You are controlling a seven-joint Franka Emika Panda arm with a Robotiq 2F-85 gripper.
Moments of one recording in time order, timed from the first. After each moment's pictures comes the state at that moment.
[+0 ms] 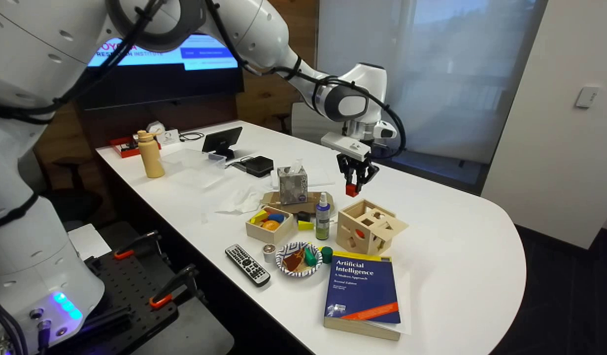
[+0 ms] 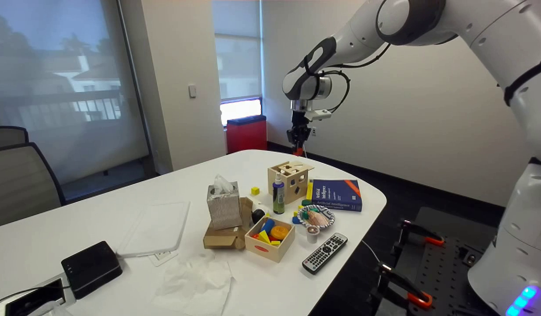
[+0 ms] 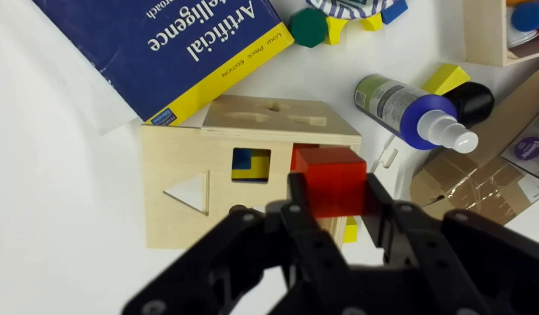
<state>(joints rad) -0.37 0.76 -0.05 -1.45 0.14 2.23 -0.39</state>
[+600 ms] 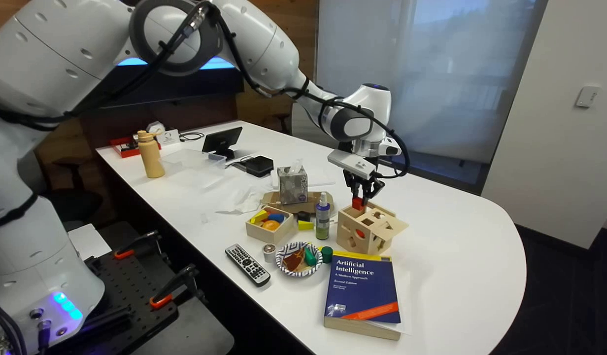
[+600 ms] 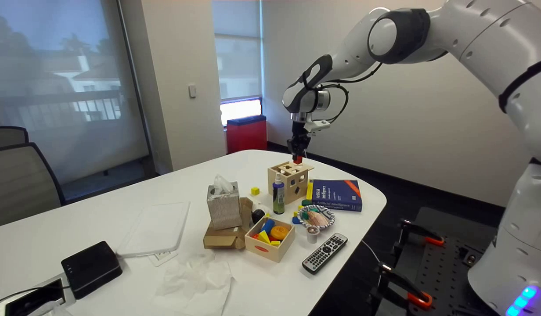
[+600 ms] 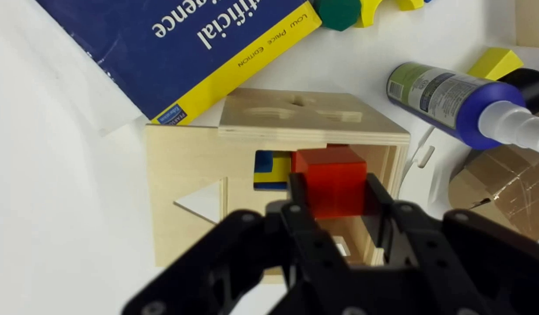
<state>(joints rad) -0.39 0.88 -0.05 -1.36 0.14 2.29 -0.38</state>
